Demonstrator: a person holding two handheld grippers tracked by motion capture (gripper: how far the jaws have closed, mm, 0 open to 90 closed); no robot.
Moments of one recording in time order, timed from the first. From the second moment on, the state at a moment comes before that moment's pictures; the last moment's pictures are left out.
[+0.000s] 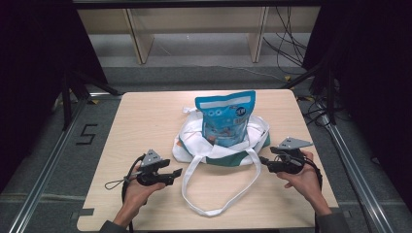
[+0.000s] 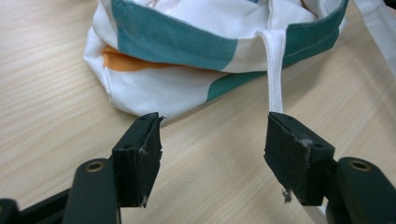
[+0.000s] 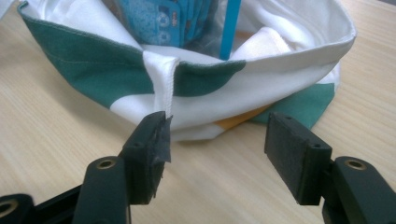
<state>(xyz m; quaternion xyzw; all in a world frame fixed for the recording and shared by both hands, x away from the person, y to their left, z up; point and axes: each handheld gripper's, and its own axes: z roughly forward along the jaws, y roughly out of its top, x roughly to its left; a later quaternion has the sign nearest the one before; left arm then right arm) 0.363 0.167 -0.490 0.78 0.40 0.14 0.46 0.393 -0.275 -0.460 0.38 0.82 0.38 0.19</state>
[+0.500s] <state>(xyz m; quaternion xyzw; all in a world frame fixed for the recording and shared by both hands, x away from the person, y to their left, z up) 0.347 0.162 -0.496 0.78 0.40 0.10 0.47 0.375 -0.273 -0.463 0.40 0.82 0.37 0.18</state>
